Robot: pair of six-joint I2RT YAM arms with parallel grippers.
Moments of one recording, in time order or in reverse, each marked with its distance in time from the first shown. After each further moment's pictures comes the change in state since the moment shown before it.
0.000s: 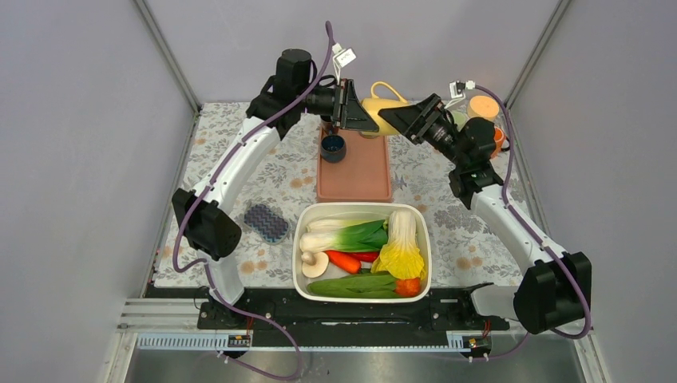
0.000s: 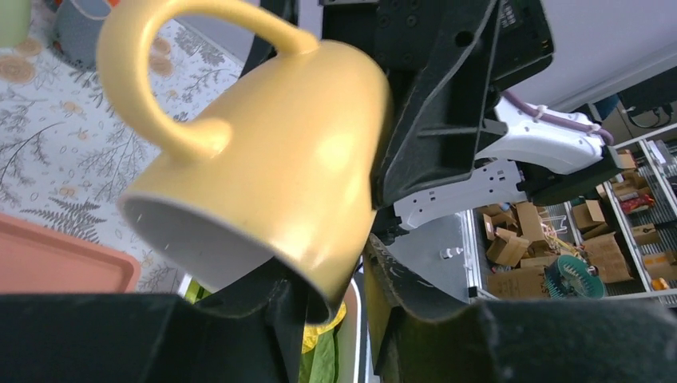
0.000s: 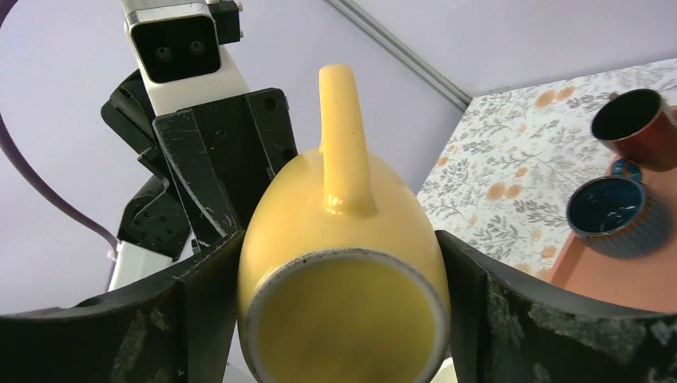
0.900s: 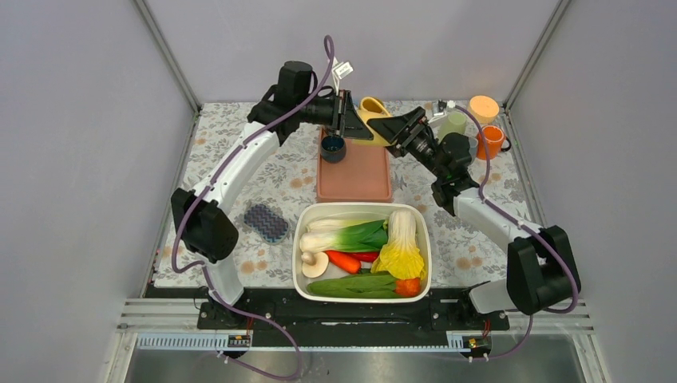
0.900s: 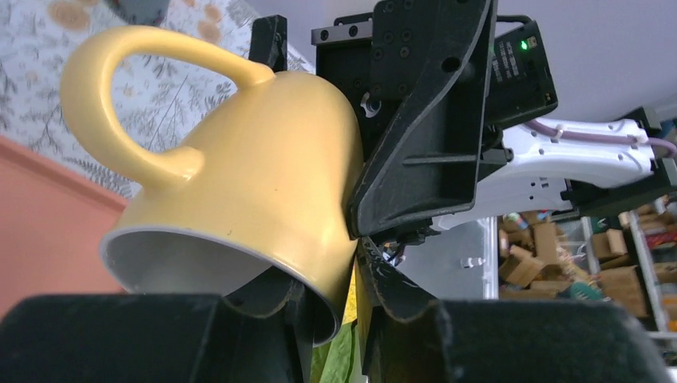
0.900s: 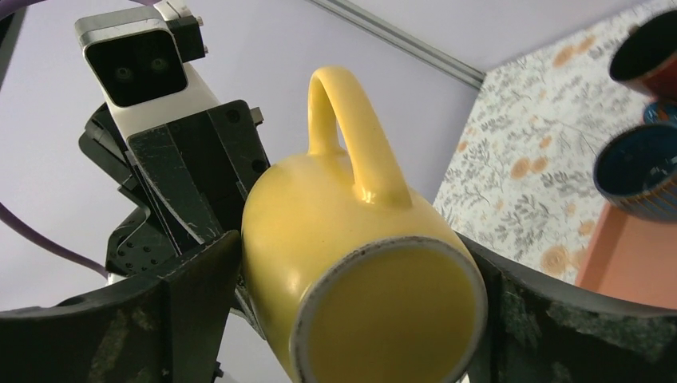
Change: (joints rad) left arm 0.004 -0.033 -0.078 -0.035 -0.087 0.053; right arm 0.074 0.103 -0.134 0.251 0.113 0.175
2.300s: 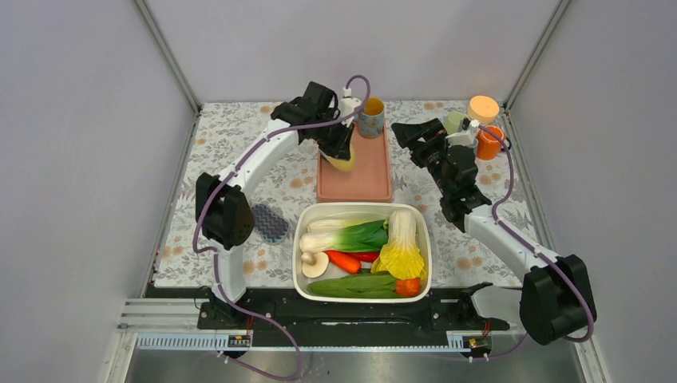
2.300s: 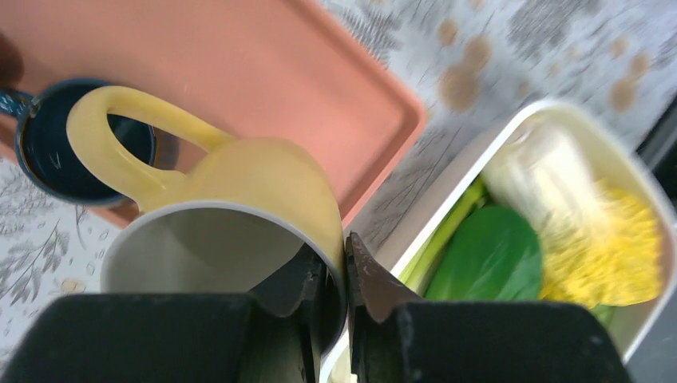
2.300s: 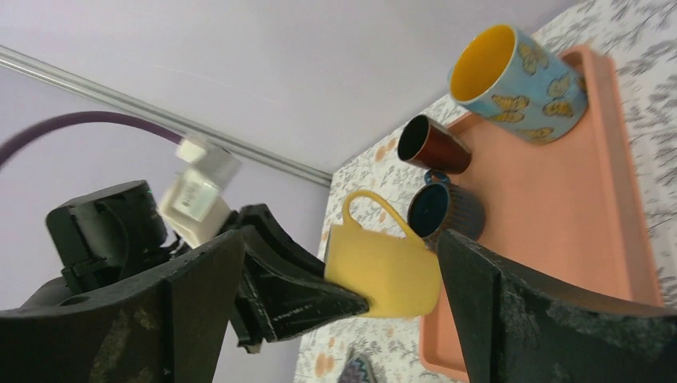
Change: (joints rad) left arm -0.010 0.150 0.022 -0.344 -0.494 0.507; right arm 0.002 -0.122 -0.130 -0.203 0.426 -0.142
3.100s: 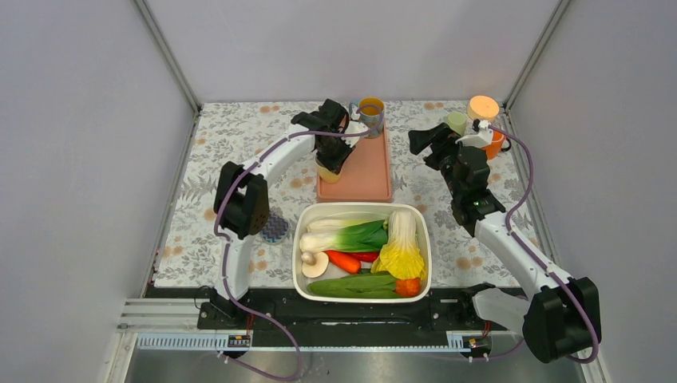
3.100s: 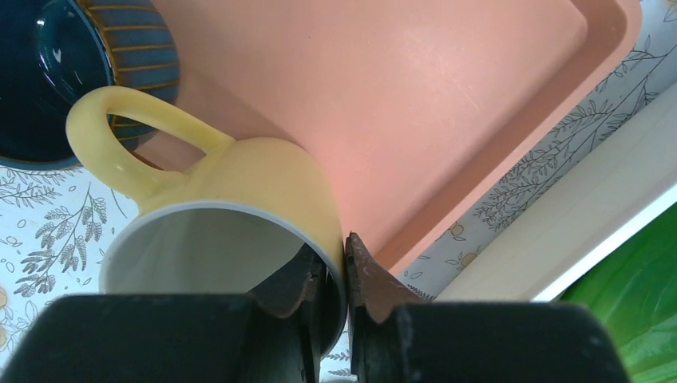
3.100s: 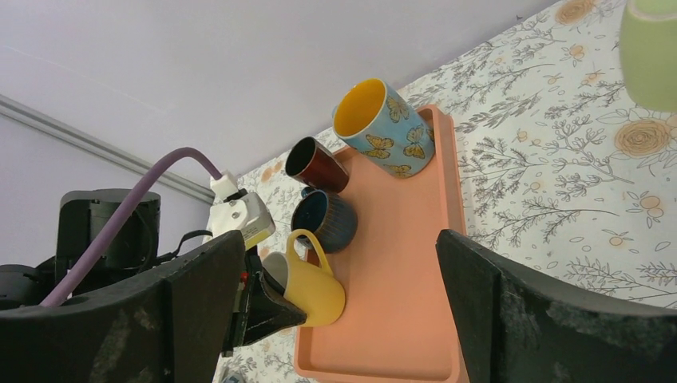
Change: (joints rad) left arm -0.038 0.176 -0.010 -0.096 -0.279 0.218; right arm -0.063 -0.138 0.004 -0.230 0.105 -0.327
